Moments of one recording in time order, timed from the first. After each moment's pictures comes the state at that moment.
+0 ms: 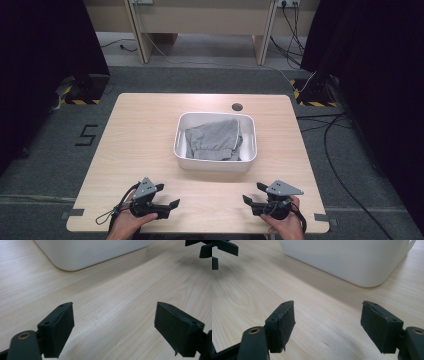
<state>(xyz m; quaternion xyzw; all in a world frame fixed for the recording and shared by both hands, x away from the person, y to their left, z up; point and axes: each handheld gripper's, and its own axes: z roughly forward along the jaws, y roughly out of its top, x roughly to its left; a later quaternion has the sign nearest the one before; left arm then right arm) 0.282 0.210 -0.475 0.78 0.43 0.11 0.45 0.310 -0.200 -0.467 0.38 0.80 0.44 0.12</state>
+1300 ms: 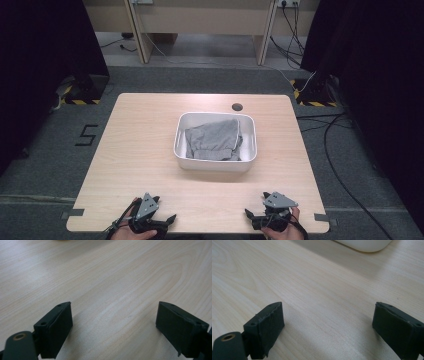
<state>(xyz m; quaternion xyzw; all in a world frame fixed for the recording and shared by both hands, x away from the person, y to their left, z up) 0.249 0.209 -0.499 0.81 0.40 0.15 0.39 0.288 -0.203 -0.492 0.37 0.84 0.37 0.16</state>
